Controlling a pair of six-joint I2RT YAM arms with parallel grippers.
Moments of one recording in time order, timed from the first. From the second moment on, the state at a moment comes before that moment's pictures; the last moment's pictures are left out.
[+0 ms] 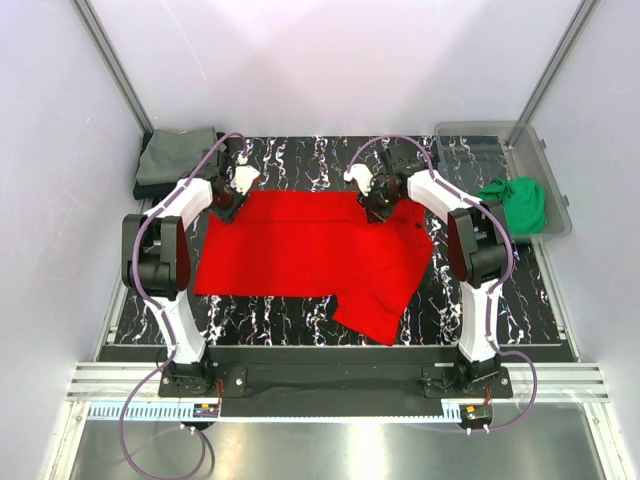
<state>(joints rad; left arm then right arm) -0.06 1.91 1.42 -0.61 0.05 0.57 0.33 2.10 1.63 -0.64 -0.41 -0.70</state>
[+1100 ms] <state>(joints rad) -0.06 1.91 1.41 -0.61 0.05 0.56 0.33 2.19 1.68 -0.68 -0.41 -0.70</state>
